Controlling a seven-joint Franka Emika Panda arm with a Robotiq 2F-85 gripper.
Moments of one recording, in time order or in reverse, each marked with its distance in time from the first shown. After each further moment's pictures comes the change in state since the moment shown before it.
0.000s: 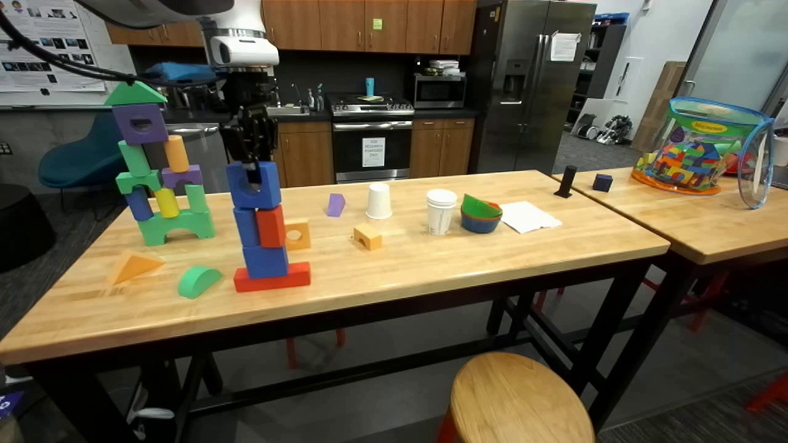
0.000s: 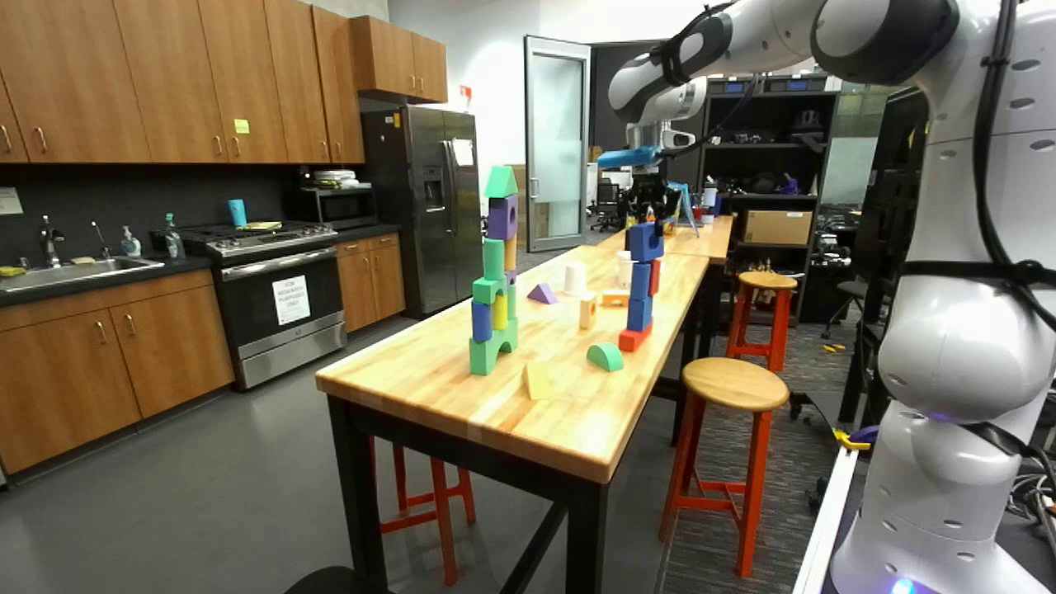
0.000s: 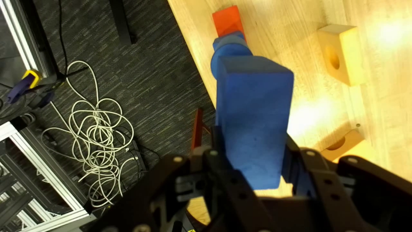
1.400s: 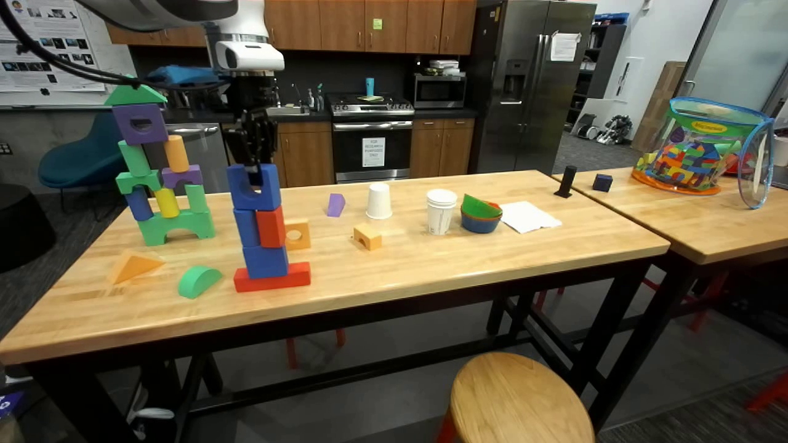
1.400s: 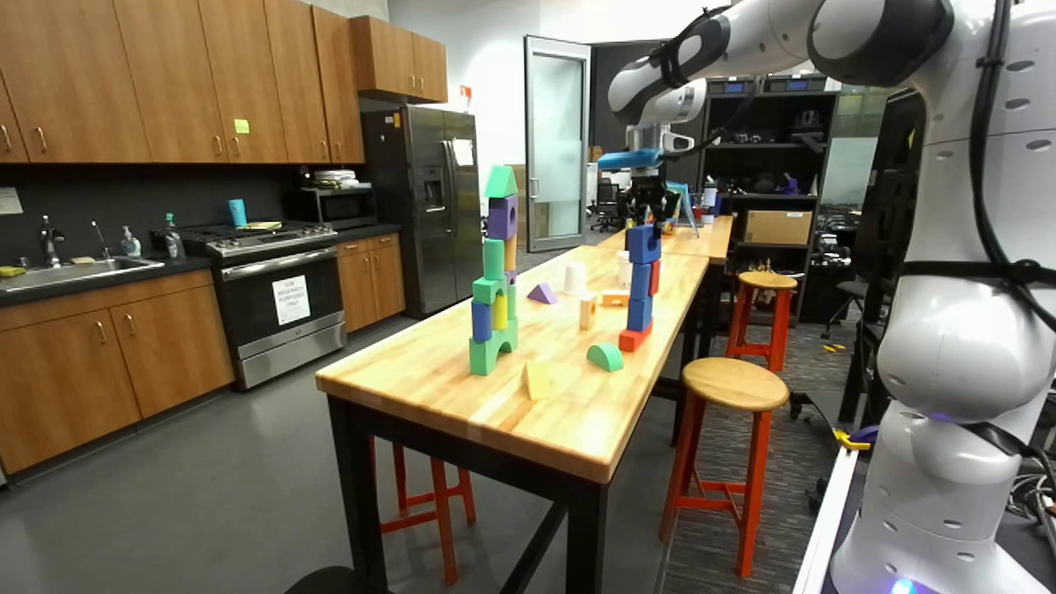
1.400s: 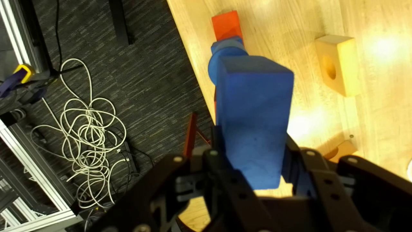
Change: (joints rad) arm -0.005 0.011 -0.001 0.000 0.024 0.010 -0.063
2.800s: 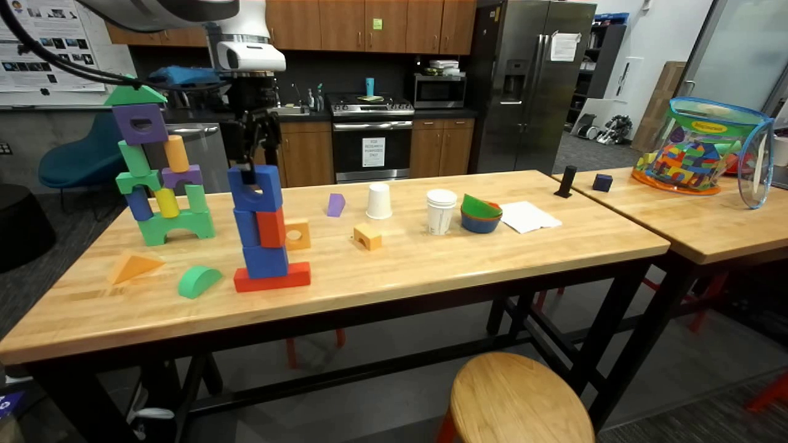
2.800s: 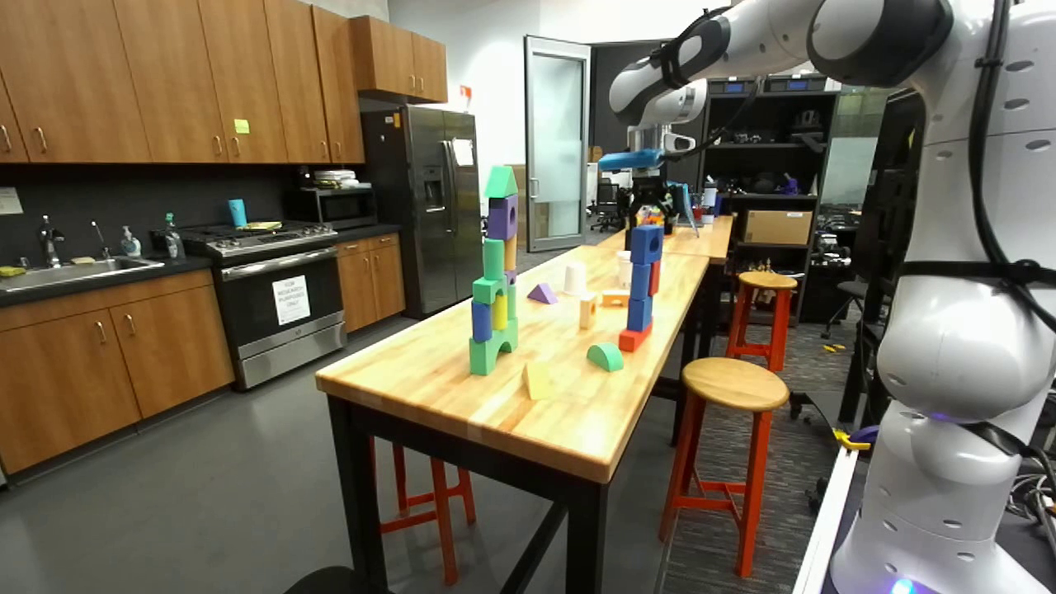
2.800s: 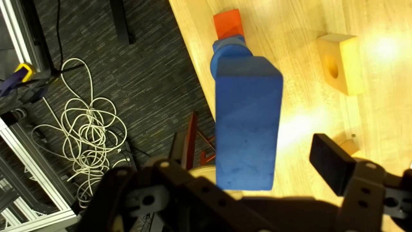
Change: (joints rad) arm -0.002 0.001 -0.002 0.000 0.000 -0.002 -0.005
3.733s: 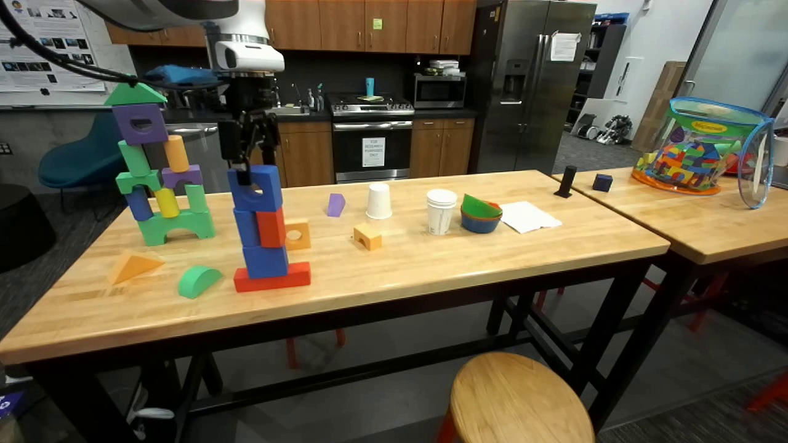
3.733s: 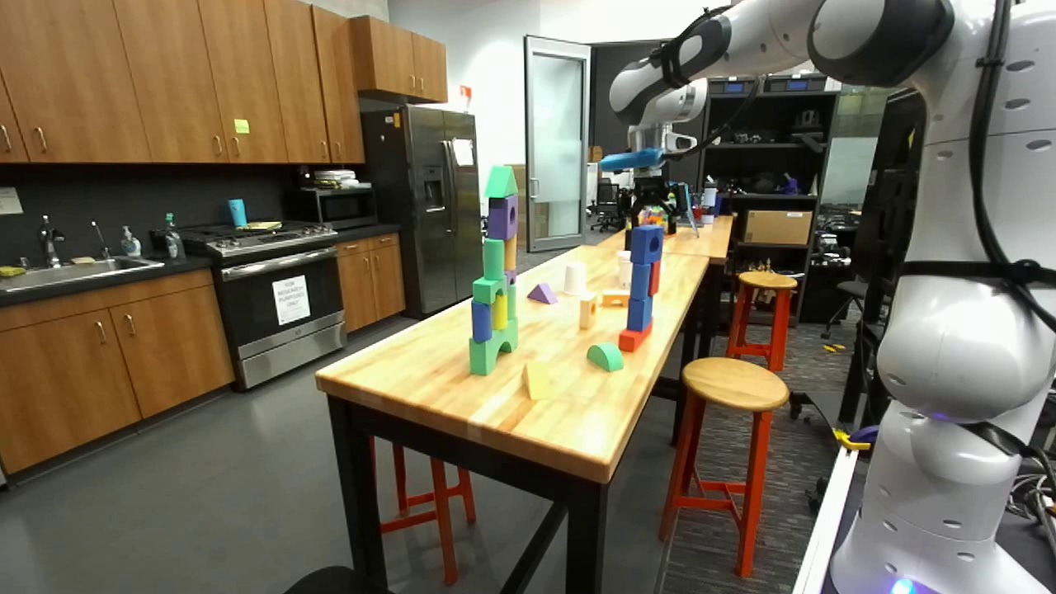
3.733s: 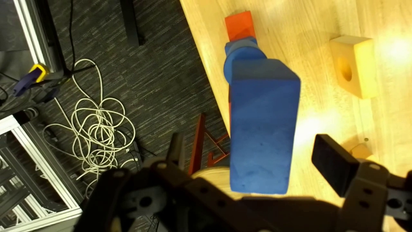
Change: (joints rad) arm 0.000 -0.002 0.000 0.001 -0.010 -0.035 0.001
